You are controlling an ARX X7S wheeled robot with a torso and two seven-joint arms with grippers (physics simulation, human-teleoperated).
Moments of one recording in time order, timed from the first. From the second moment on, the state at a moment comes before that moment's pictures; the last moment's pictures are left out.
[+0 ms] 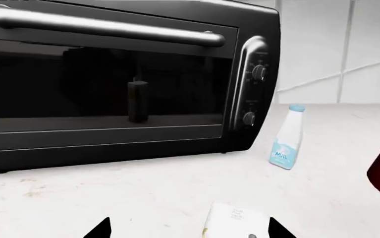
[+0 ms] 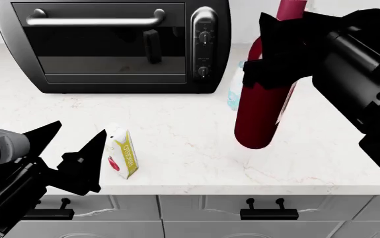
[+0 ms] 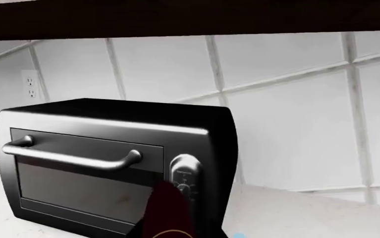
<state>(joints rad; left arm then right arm) -0.29 -0.66 -0.44 0.79 -1.40 -1.08 -0.30 1.30 0.58 -0.16 -0.53 1.97 1.14 1.22</state>
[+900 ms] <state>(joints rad) -0.14 -0.69 -0.47 0.83 -1.39 -1.07 -0.18 1.41 0.64 -0.23 -0.56 2.05 1.10 1.32</state>
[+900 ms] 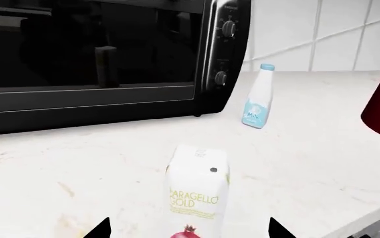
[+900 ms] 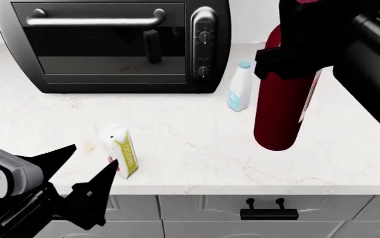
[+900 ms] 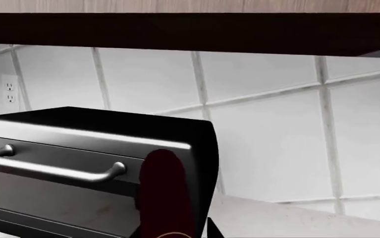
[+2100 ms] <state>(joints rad) -0.37 -0.60 -0.11 0.66 -1.14 -1.06 -0.10 1.38 0.68 -0.26 -0.58 2.04 1.07 1.29</state>
